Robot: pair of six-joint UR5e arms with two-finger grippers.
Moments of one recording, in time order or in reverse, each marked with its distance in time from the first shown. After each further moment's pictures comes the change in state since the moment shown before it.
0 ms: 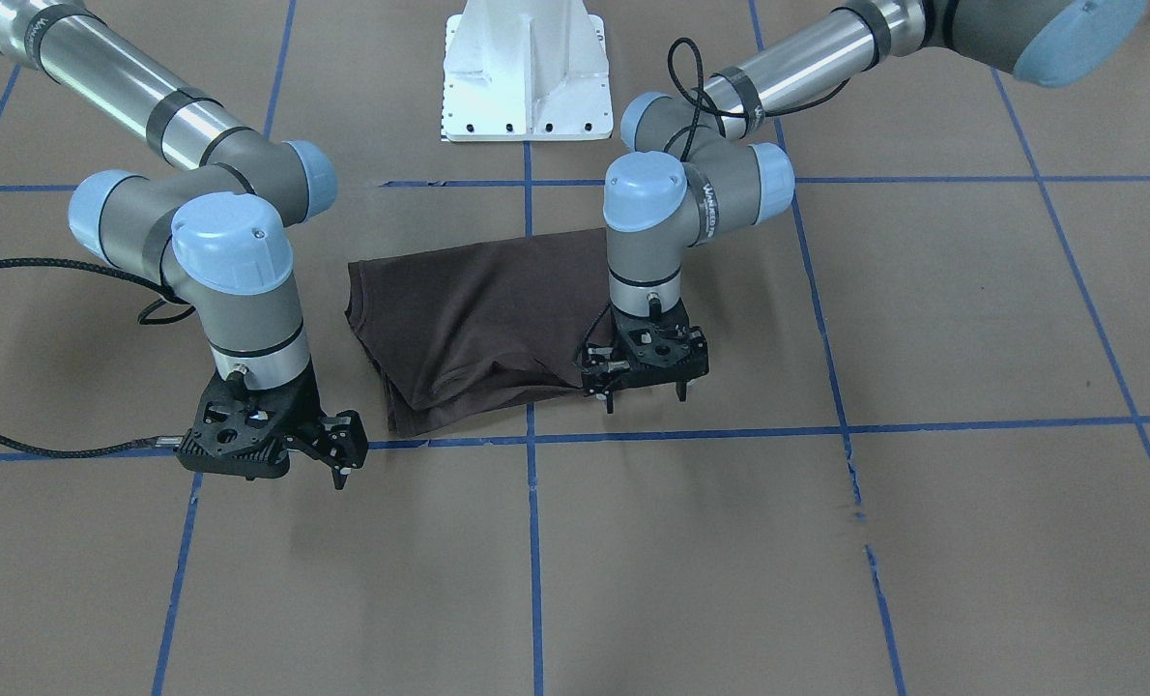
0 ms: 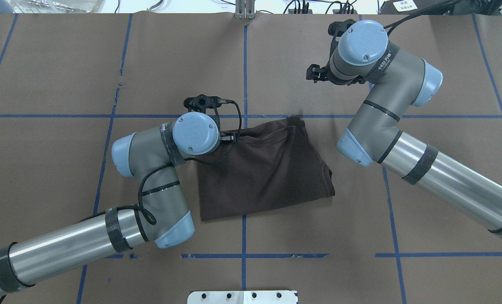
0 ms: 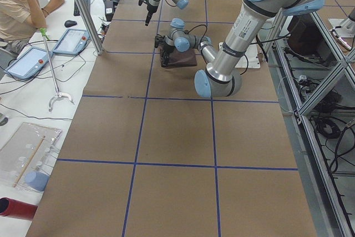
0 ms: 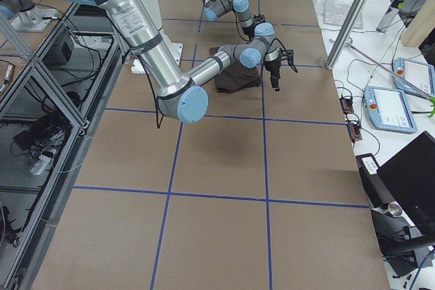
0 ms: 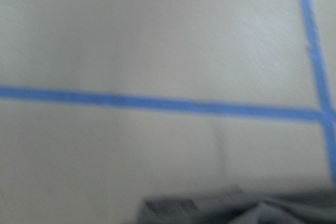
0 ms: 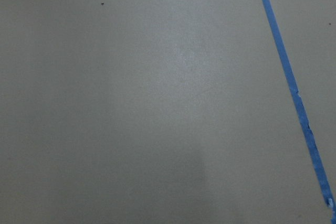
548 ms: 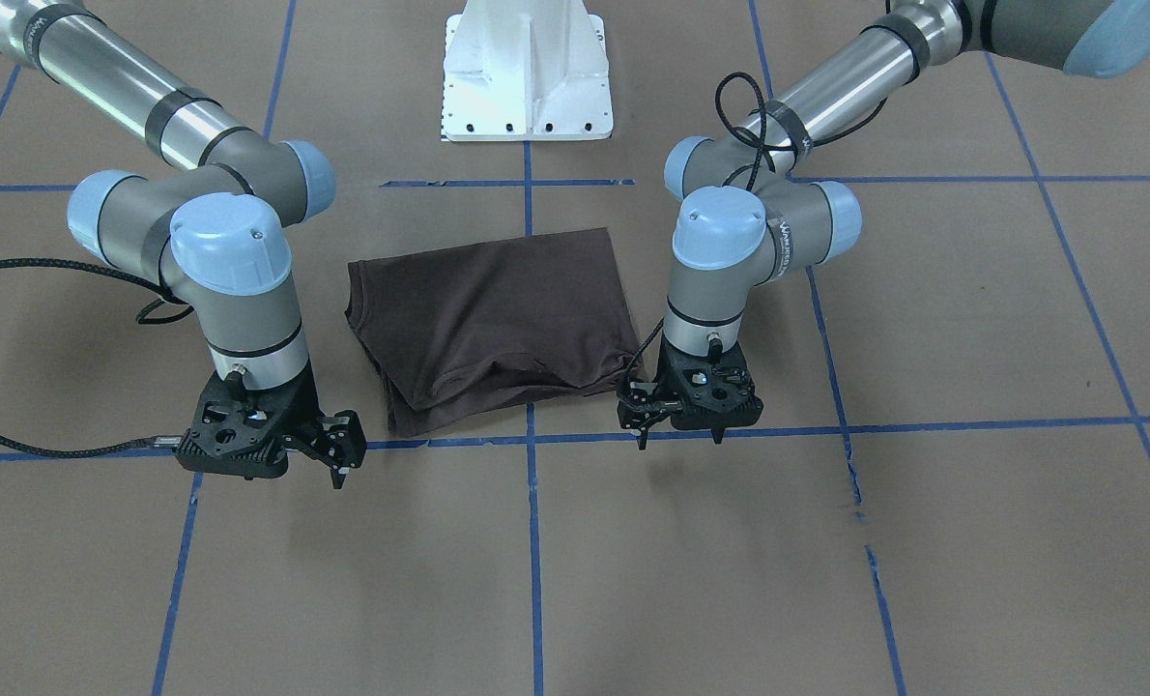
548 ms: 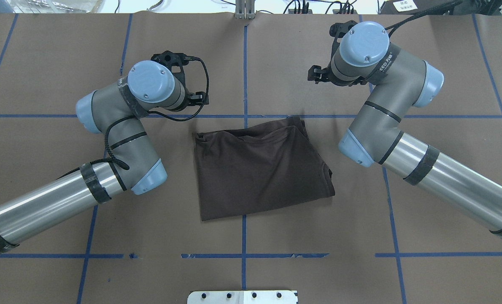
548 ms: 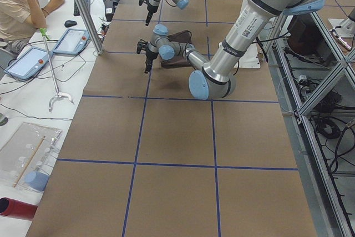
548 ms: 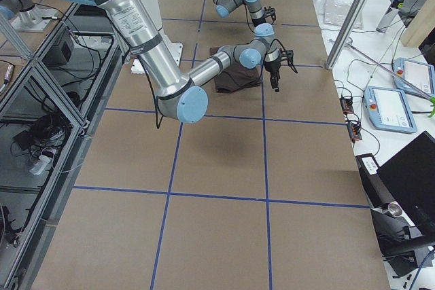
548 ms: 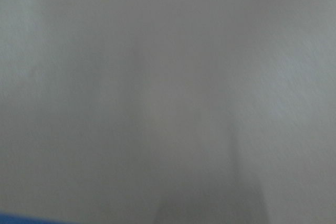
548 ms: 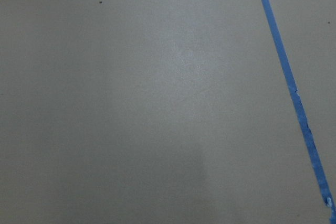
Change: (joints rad) left arm -0.076 0.047 -0.011 -0.170 -0.119 0.082; right arm 0.000 -0.002 0.001 0.000 0.002 -0.001
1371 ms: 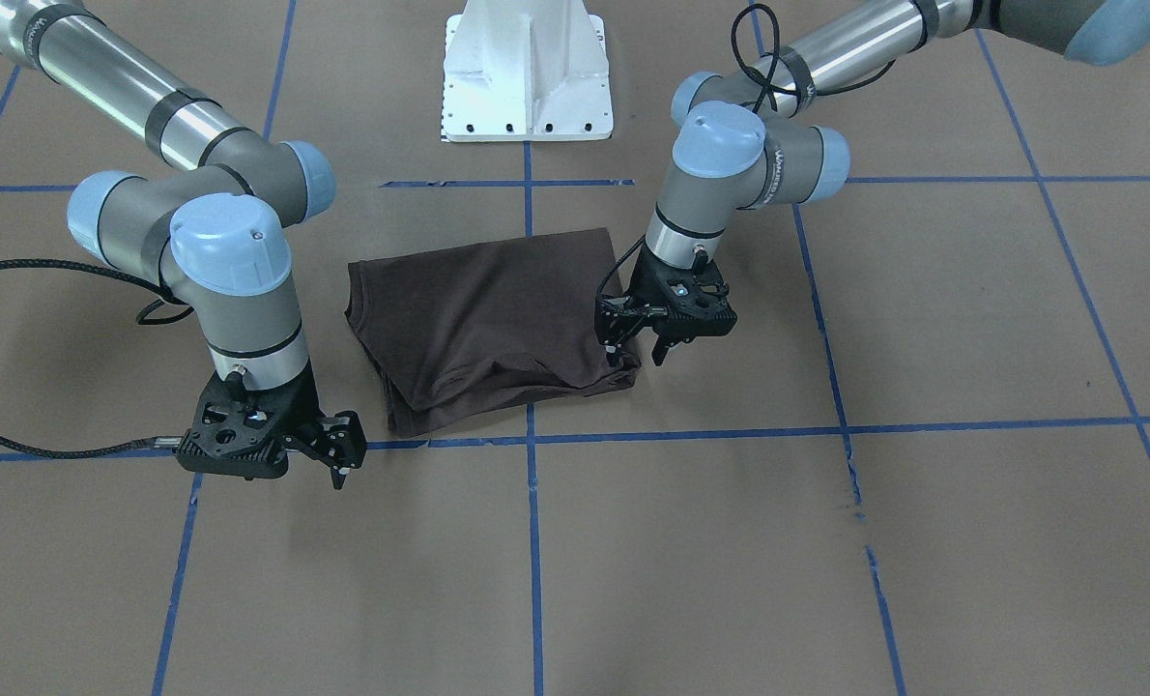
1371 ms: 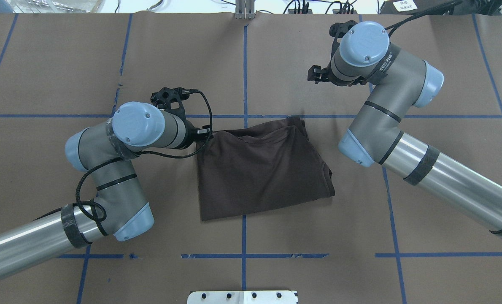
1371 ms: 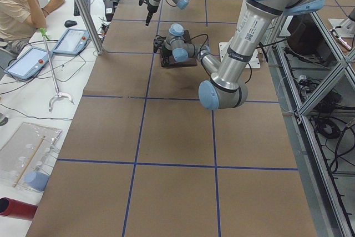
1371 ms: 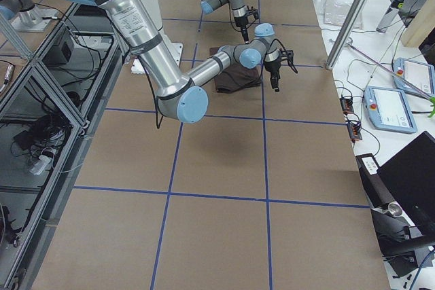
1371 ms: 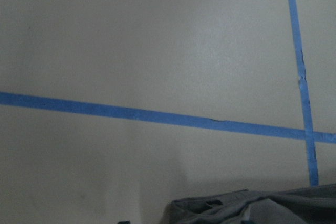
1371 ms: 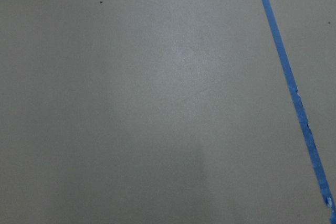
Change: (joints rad) left arm 0.116 0.116 -0.185 -0.040 -0.018 -0.215; right arm 0.000 0.000 0.000 0.000 0.000 0.000
